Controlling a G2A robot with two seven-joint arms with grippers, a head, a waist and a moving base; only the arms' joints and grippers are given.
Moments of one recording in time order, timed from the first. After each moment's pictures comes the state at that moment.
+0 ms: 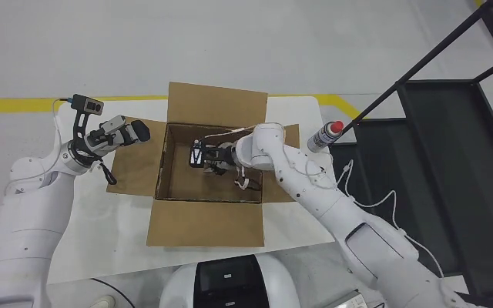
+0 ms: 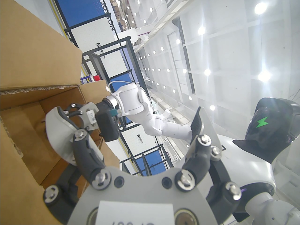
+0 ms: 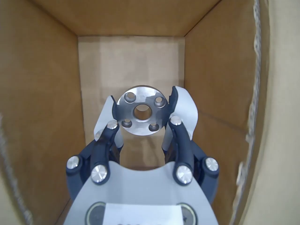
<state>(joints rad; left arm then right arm) 0.92 -1.03 -1.33 -1.09 -0.76 -0.51 -1.31 -0.82 -1.39 0.86 -1.32 -1.31 -0.78 0.71</state>
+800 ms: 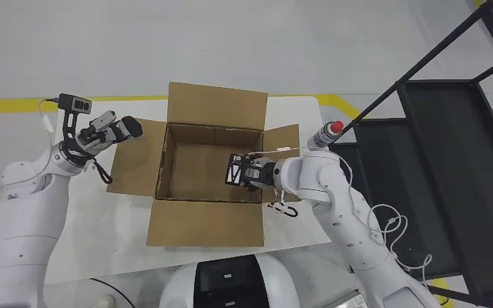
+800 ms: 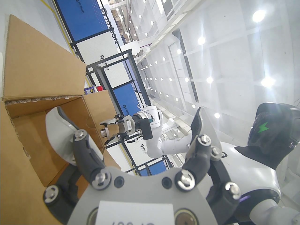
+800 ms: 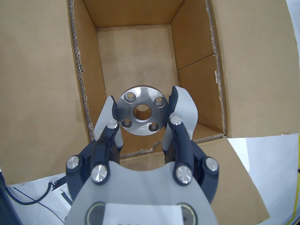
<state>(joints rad) 0.97 -1.02 -1.39 -1.15 -0.74 -0.51 -1.23 -1.20 -1.28 1.17 -1.85 -1.28 -0.82 0.89</state>
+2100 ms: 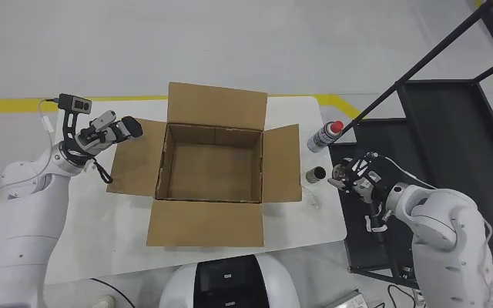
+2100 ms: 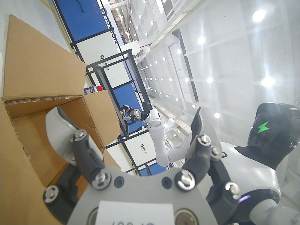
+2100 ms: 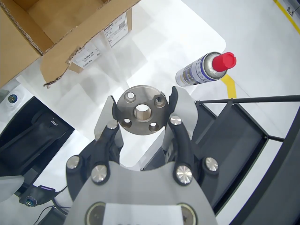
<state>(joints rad) 0.97 -1.02 -1.39 -1.15 -0.74 -0.51 -1.23 -1.74 -1.17 1.97 -2.10 -0.95 -0.80 0.90</state>
